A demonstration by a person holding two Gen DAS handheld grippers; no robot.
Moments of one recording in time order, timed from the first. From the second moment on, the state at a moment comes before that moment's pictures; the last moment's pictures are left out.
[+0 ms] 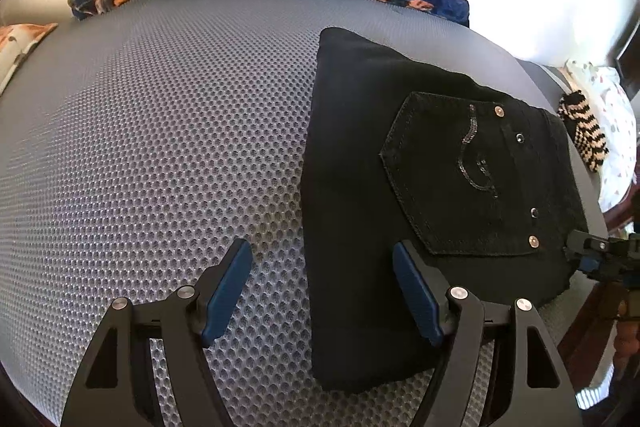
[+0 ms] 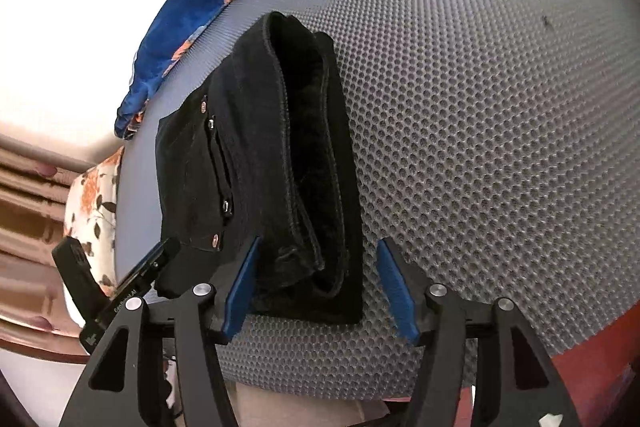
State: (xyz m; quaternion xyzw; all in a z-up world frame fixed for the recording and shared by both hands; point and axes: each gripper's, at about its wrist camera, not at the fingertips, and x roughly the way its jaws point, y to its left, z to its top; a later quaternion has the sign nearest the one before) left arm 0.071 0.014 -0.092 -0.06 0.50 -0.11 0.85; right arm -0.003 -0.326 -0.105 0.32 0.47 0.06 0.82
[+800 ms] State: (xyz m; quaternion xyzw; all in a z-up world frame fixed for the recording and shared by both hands) left arm 0.060 0.004 -0.085 -0.08 0.50 -0.14 0.85; right arm 0.038 -0.300 -0.103 0.25 0.47 0.10 0.84
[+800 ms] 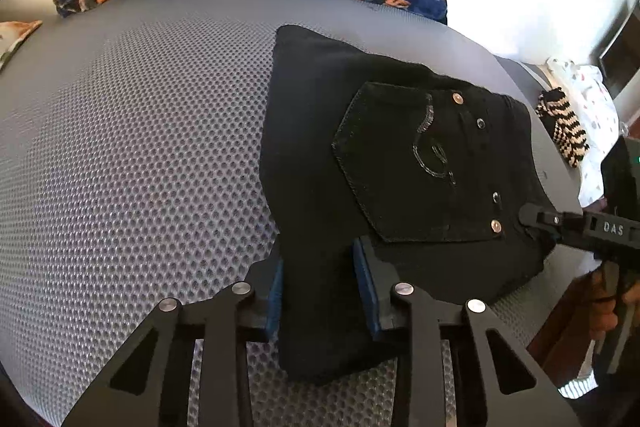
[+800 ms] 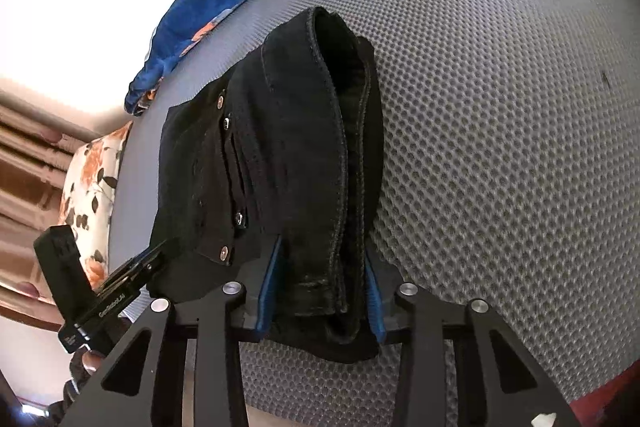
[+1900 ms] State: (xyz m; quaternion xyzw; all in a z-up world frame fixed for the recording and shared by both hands) left arm 0.130 0.041 -0.096 -0.20 0.54 -0.19 0.79; right arm 0.100 -0.356 -0.112 0.26 0.48 0.28 0.79
